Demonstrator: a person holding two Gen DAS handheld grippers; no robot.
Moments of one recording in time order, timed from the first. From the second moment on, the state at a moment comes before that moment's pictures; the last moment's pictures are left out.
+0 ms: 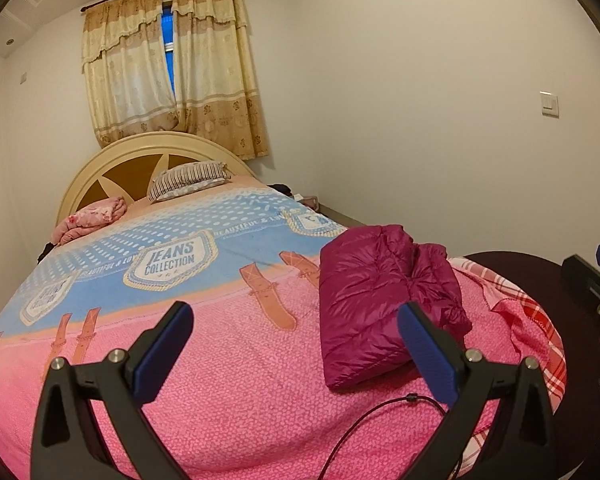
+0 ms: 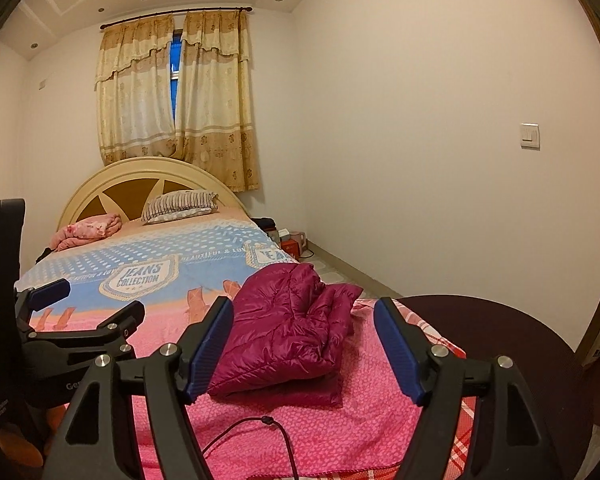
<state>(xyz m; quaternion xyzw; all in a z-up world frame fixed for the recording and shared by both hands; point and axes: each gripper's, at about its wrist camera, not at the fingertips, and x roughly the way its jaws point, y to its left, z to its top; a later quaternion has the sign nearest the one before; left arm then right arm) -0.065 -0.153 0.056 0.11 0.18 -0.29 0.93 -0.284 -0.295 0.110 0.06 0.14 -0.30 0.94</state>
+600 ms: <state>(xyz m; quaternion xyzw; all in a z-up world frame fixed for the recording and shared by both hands) -0.067 -0.151 0.056 0.12 0.18 -0.29 0.93 -0.286 -0.298 0.109 0.07 0.13 -0.30 0.94</state>
